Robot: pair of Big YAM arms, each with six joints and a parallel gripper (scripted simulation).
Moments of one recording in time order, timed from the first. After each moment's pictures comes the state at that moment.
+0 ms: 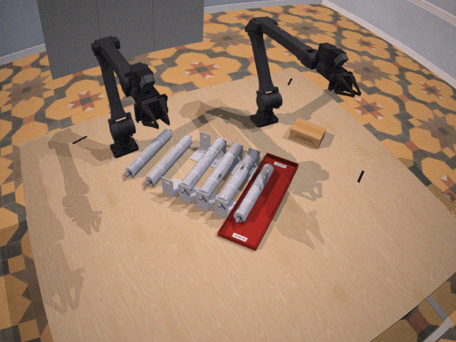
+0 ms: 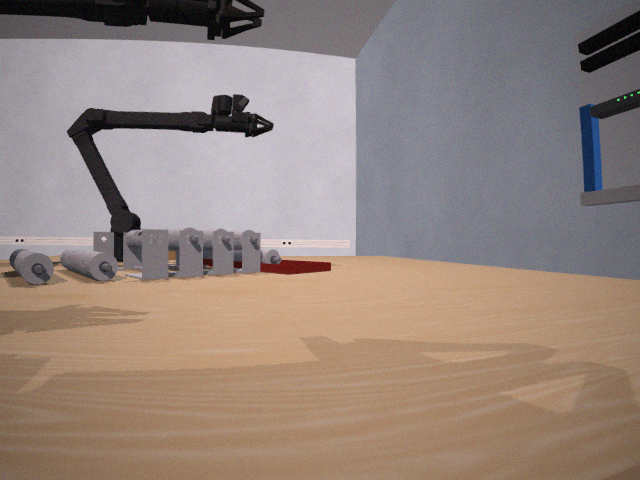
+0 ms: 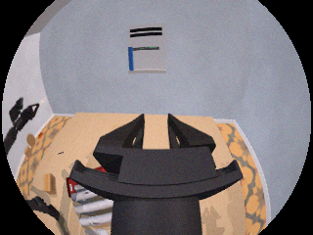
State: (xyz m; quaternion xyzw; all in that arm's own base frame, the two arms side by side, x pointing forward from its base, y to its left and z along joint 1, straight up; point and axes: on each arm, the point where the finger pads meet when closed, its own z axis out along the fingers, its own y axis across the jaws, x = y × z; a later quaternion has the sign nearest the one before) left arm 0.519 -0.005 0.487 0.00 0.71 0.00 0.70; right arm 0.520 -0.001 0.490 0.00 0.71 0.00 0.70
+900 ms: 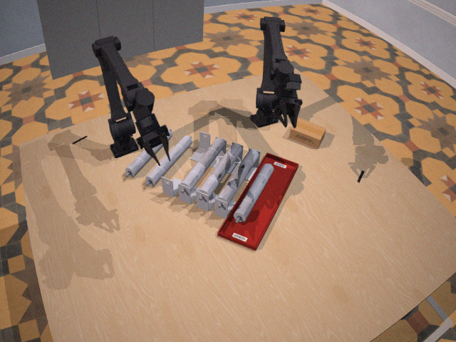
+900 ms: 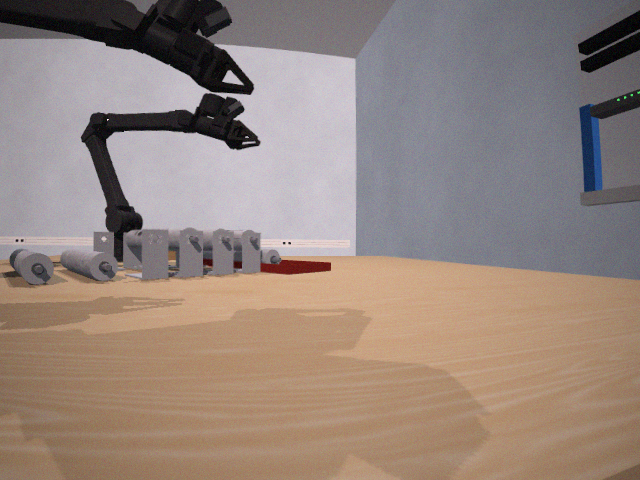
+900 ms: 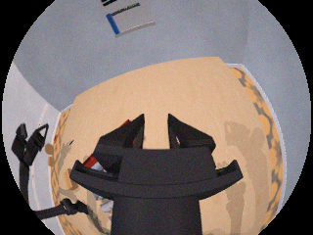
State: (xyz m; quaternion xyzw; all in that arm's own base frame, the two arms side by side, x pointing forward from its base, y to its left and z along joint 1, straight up) left arm 0.457 -0.228 0.367 0.08 0.81 -0.16 0.56; right arm 0.508 -0.002 0.343 0.12 0.83 0.07 0.54
